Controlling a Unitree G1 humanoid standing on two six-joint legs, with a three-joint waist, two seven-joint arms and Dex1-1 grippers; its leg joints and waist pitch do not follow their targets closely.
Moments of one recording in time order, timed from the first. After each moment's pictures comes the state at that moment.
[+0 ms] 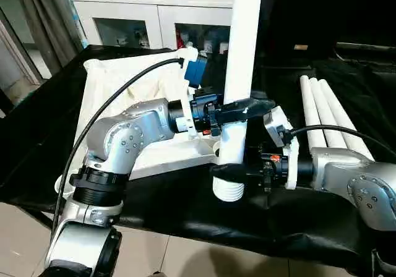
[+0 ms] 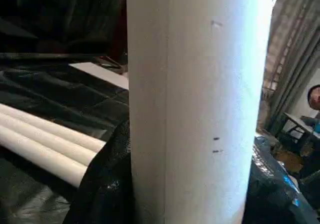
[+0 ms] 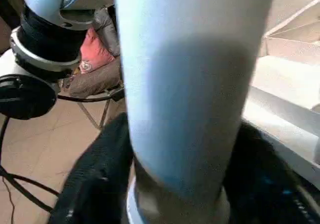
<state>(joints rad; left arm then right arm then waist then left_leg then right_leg) -0.74 0.20 -0.07 0.03 -0.76 0.83 -0.91 -0.39 -0.52 0.09 -0.29 0.74 0.98 0.88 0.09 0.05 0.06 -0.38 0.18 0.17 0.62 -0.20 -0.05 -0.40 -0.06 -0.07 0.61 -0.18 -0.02</state>
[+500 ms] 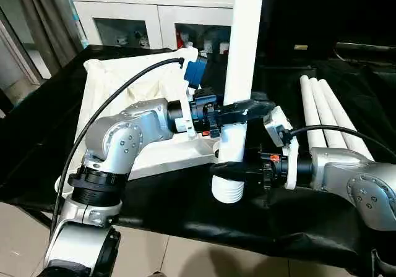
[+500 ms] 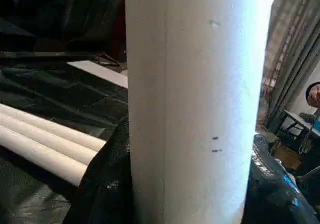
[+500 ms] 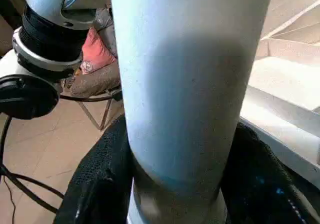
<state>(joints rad) -0.74 0.19 -0.06 0.02 -0.77 0.85 -0.90 -0.39 -0.51 0.09 -0.29 0.75 0.98 0.88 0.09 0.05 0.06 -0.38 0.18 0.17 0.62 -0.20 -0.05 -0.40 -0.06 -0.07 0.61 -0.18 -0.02</state>
